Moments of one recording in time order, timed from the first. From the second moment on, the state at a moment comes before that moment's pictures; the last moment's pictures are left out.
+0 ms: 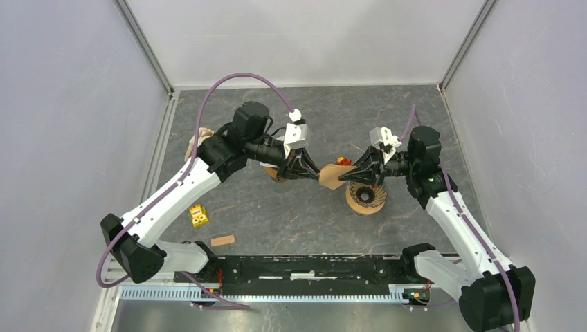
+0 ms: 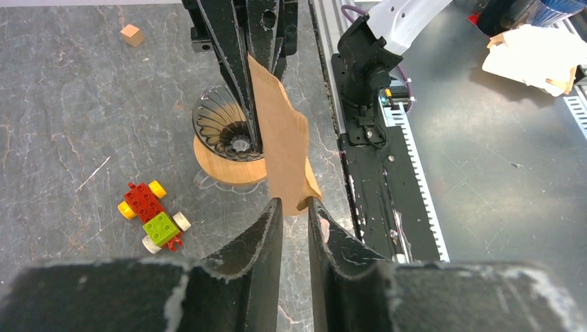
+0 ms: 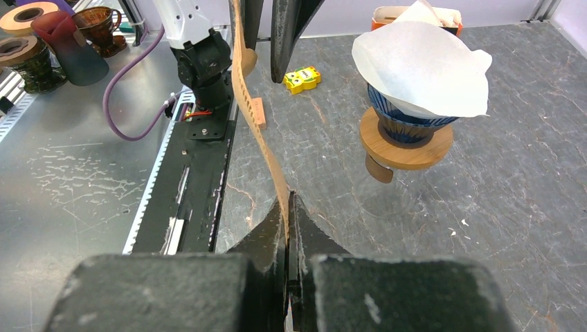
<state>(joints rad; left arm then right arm) -0.72 1.30 1.35 -0.52 0.93 0.34 0.23 0.98 0.77 0.00 -1.35 -0.15</state>
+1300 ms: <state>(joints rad) -0.72 1.33 1.29 -0.35 0.98 0.20 0.23 0.98 0.77 0.01 -1.34 -0.12</state>
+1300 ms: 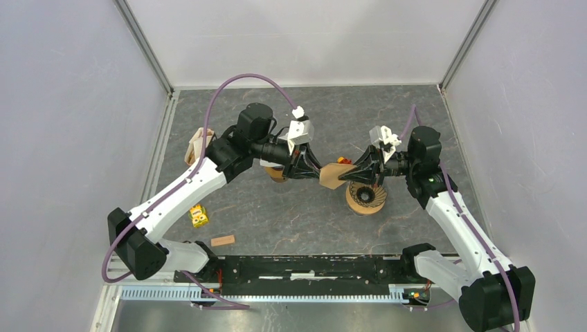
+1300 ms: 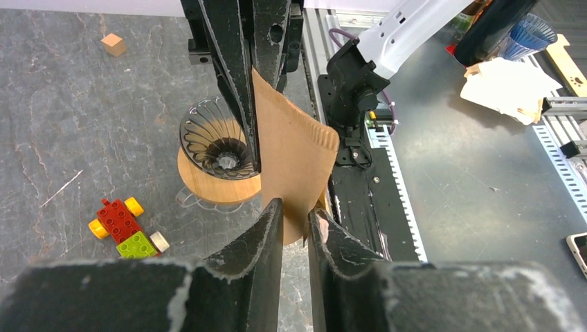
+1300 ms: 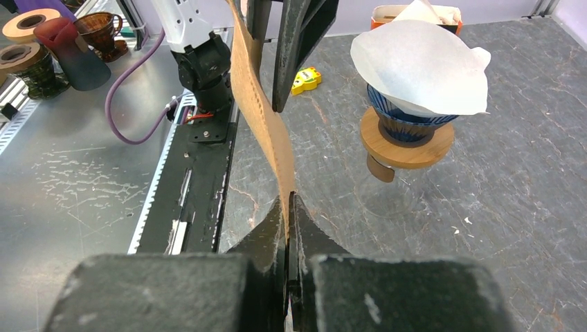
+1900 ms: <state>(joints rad) -0.72 1.33 1.20 -0.15 0.90 -0.03 0.23 0.99 0.73 0.10 -1.32 -0.02</state>
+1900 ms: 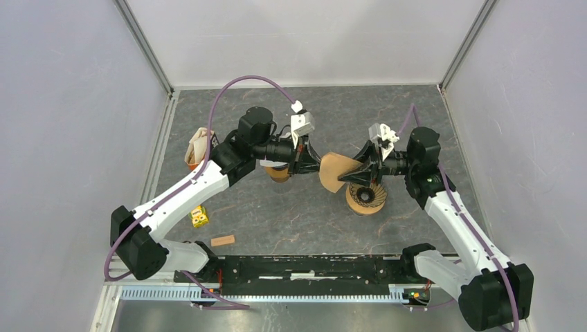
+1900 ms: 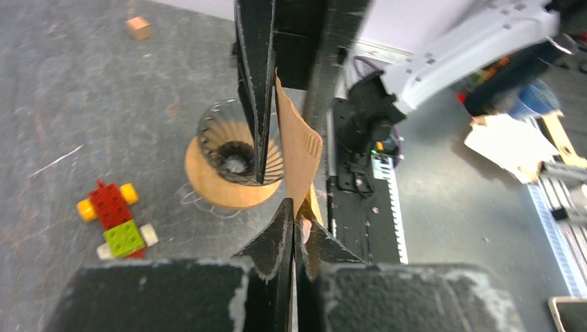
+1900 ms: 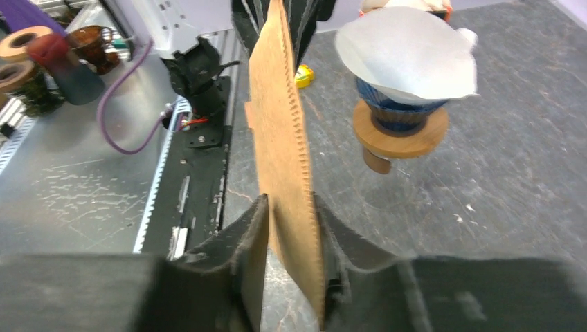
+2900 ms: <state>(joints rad) -0.86 1.58 1.66 -0.48 0.00 -0.54 0.35 1.05 1.16 -0.31 -0.53 -0.25</state>
